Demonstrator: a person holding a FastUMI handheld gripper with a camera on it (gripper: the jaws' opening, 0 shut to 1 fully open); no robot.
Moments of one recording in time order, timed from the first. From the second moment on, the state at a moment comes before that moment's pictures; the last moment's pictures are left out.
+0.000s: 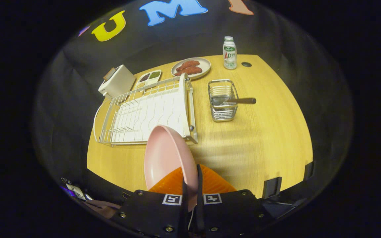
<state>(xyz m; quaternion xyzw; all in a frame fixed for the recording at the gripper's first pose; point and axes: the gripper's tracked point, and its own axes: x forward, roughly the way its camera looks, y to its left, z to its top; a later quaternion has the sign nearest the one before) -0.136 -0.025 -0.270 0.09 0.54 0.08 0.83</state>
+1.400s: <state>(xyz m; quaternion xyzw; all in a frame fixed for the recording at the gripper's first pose) -0.112 -0.098 -0.343 0.17 0.41 0.09 0.89</state>
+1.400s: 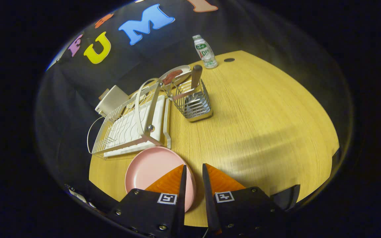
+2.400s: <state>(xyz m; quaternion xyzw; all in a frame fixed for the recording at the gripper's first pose) -0.010 -0.139 -0.277 0.07 0.12 0.06 0.99</state>
